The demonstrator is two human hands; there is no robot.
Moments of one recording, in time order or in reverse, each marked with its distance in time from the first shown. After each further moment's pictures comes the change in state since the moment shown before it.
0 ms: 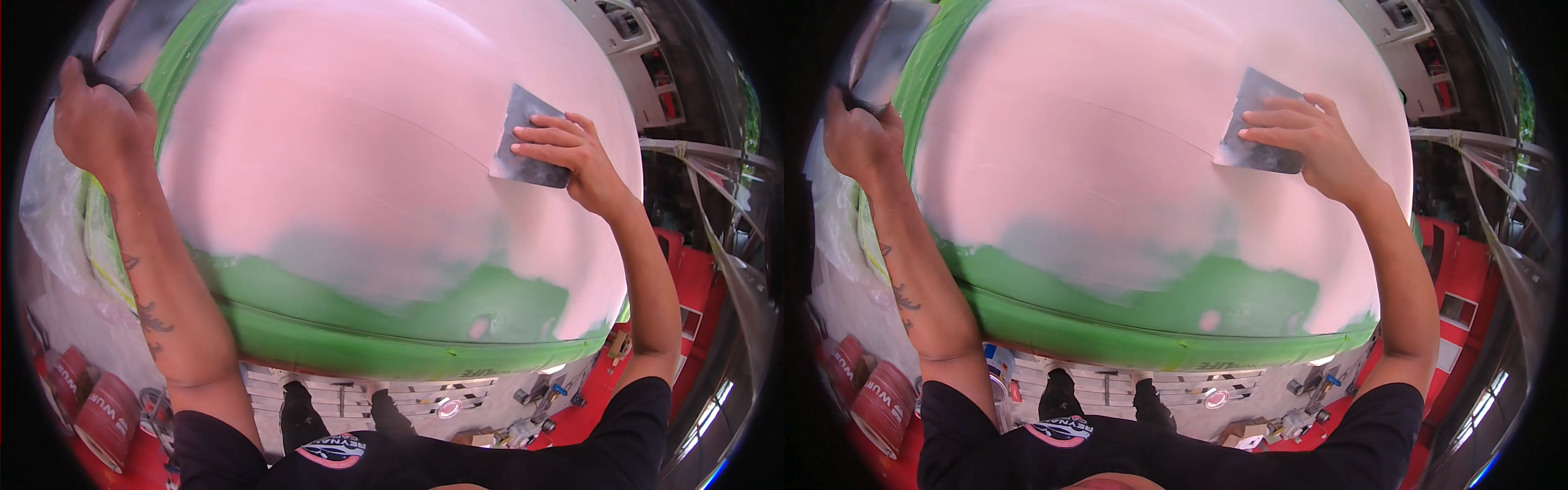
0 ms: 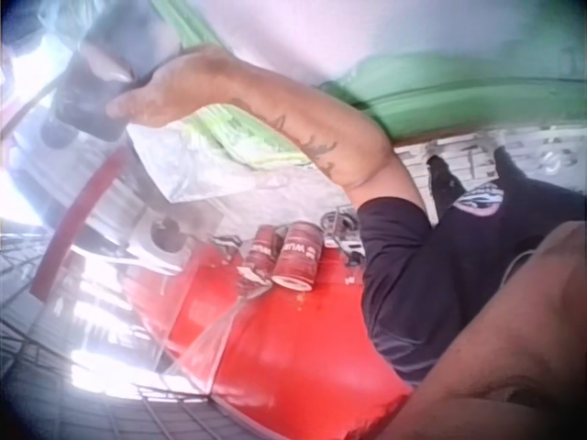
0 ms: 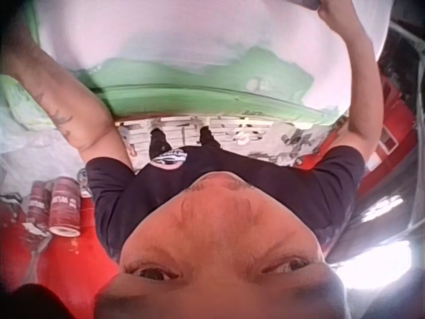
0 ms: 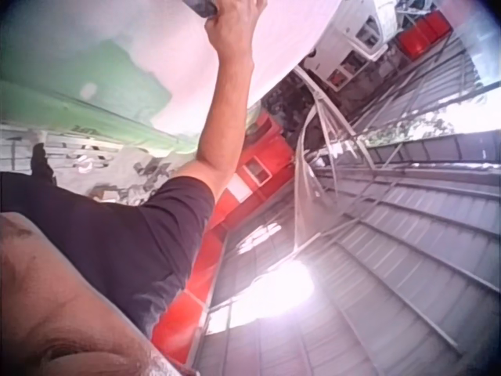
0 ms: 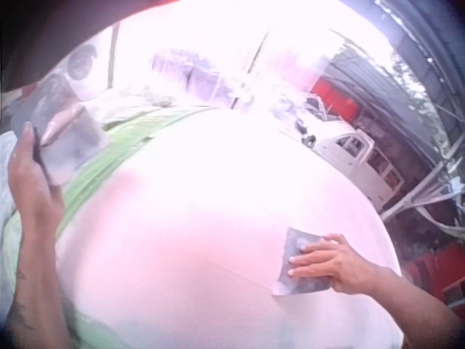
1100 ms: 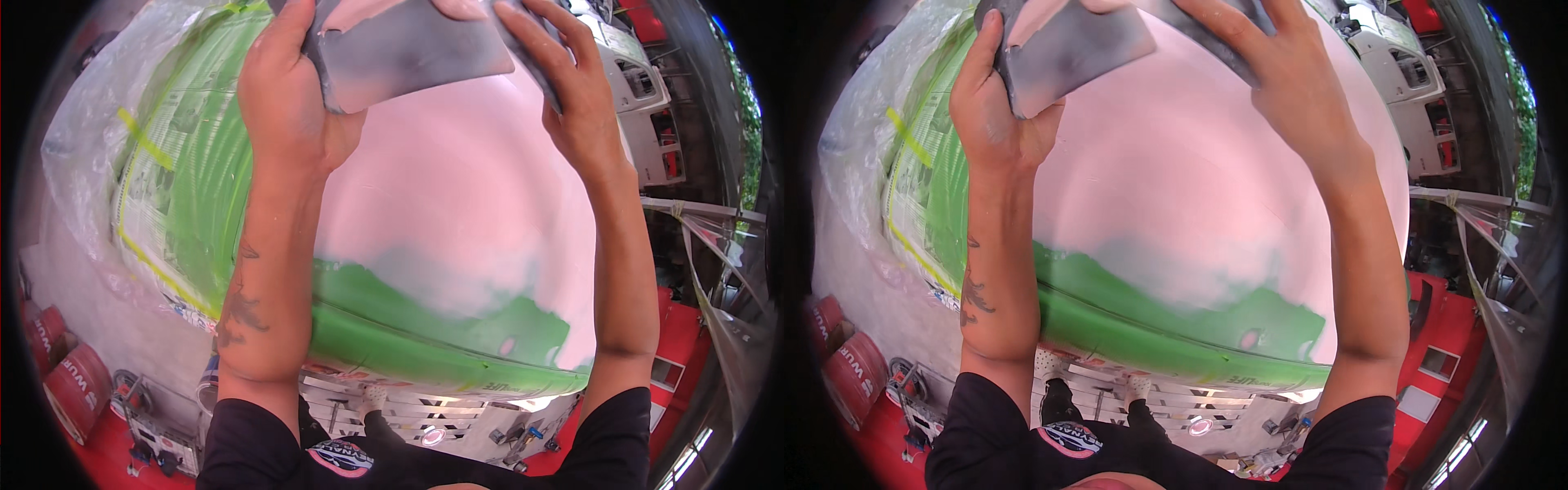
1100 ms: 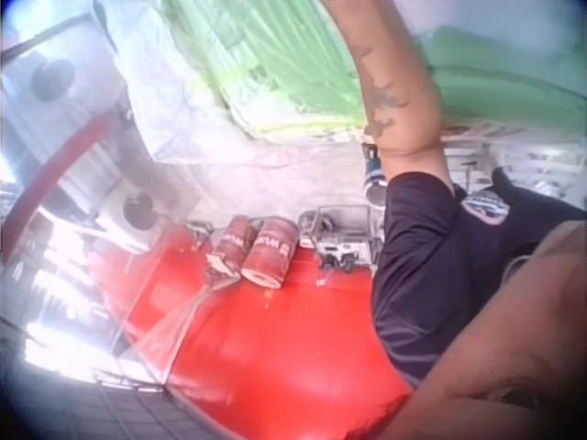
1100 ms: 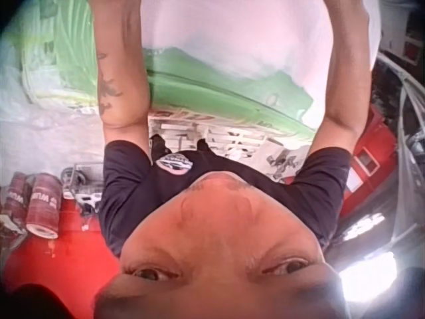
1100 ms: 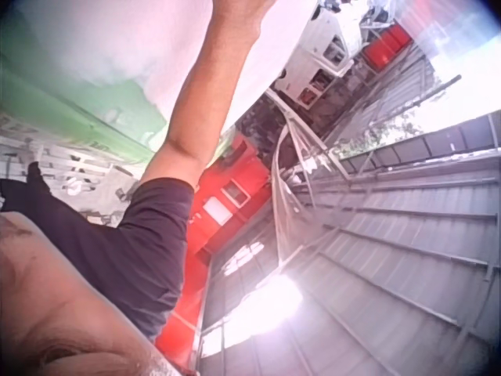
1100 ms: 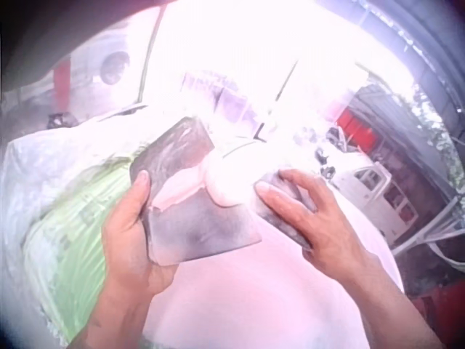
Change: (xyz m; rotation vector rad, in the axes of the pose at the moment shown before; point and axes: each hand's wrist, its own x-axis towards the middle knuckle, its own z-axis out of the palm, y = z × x) left_hand 0.025 0.060 -0.051 -2.723 -0.294 -1.070; right_hand 0.187 -0.116 -0.084 -0.268 0.751 -0.450
